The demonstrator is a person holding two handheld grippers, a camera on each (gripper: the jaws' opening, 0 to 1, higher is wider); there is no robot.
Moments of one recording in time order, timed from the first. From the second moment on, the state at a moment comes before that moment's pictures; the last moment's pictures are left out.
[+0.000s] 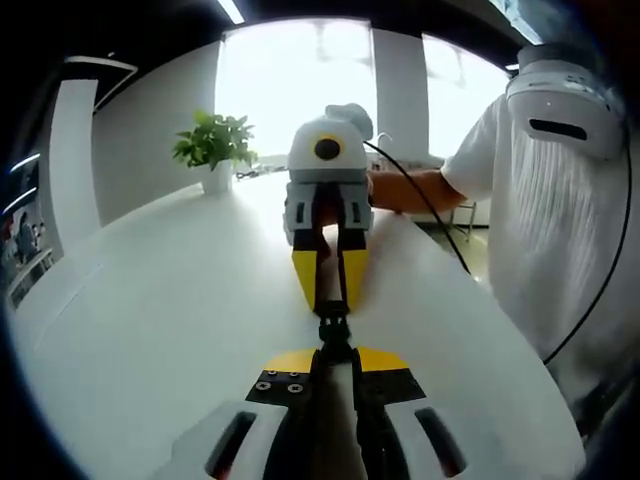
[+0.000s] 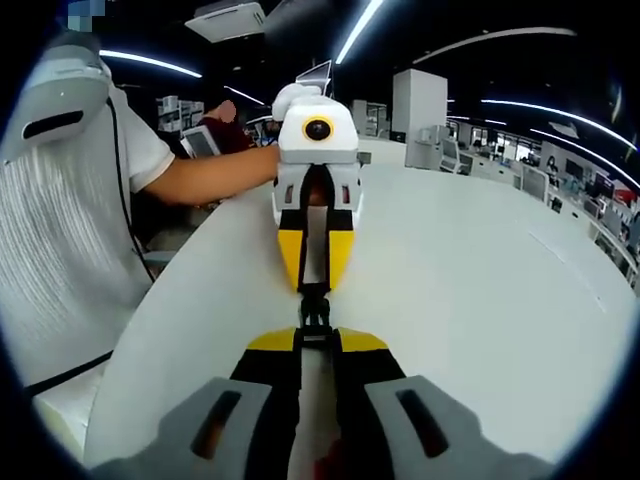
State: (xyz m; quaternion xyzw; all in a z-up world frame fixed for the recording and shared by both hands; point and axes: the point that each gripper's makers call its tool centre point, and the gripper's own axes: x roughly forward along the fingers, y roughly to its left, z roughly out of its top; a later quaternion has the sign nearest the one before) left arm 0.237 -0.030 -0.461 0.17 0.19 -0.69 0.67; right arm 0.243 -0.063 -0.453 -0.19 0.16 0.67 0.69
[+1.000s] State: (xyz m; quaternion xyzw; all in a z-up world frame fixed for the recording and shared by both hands) left arm 0.238 -0.028 -0.462 0.16 0.20 -0.67 0.69; right arm 0.238 -0.062 -0.456 -0.20 0.18 0.66 0.71
